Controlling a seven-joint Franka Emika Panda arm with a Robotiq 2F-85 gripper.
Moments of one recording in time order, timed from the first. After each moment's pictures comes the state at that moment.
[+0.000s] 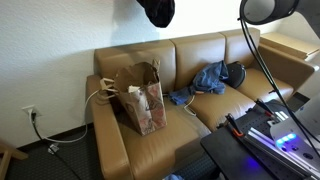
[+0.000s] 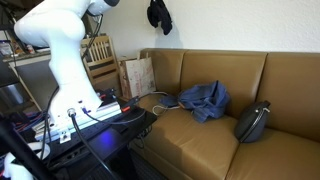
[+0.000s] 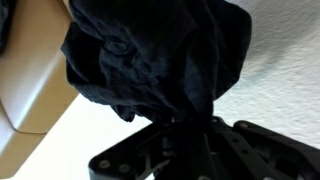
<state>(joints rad) 0.45 0.96 -0.25 -0.33 -0.27 1.81 1.26</state>
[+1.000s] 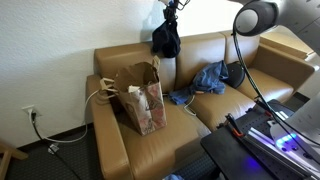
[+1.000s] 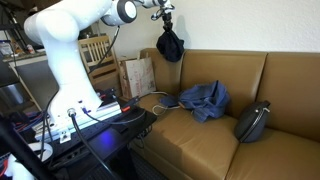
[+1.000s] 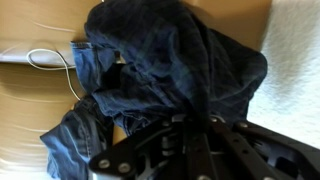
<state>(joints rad) 0.14 1.18 -0.02 -0.38 0.04 1.73 1.55</state>
